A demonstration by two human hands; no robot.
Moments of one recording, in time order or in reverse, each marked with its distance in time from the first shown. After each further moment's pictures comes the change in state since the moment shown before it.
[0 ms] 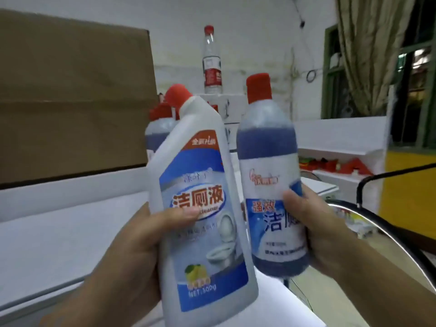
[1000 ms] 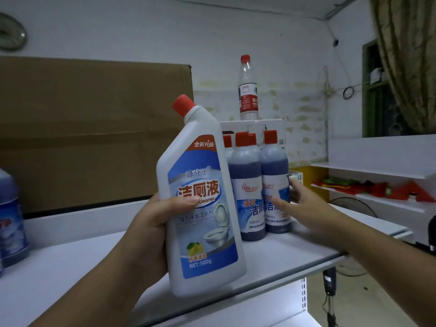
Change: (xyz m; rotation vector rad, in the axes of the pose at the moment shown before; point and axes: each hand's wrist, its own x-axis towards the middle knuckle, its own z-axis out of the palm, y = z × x) left_hand 0.057 0.046 -0.057 0.070 0.065 0.129; right_hand 0.152 0.035 -0.051 -0.683 0.241 0.079
